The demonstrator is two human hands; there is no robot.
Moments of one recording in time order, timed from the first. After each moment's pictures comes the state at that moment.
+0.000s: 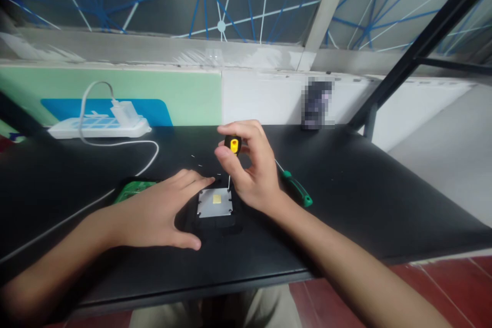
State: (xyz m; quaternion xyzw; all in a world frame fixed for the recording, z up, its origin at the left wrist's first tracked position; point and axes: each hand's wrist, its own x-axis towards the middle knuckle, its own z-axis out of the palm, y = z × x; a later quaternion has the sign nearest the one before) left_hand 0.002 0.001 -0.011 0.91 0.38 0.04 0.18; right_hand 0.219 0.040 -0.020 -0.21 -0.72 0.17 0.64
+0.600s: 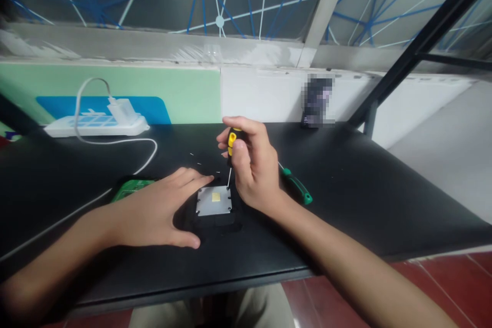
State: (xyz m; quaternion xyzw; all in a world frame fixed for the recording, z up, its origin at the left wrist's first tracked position) left_hand 0.001 0.000 -0.009 0.91 0.38 0.04 0.17; right_hand 0.215 0.035 -0.020 -0.22 -0.71 0.16 0.65
